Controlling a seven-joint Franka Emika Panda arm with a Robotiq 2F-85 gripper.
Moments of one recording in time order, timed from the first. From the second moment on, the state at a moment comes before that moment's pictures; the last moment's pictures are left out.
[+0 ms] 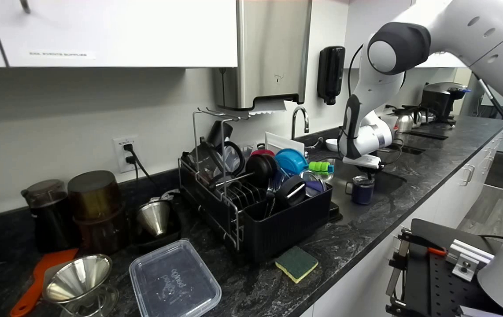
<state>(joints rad) -0.12 0.87 -0.70 -2.08 0.30 2.89 0.82</state>
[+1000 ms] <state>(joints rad) -0.14 0.87 -0.68 -2.08 0.30 2.90 0.82</state>
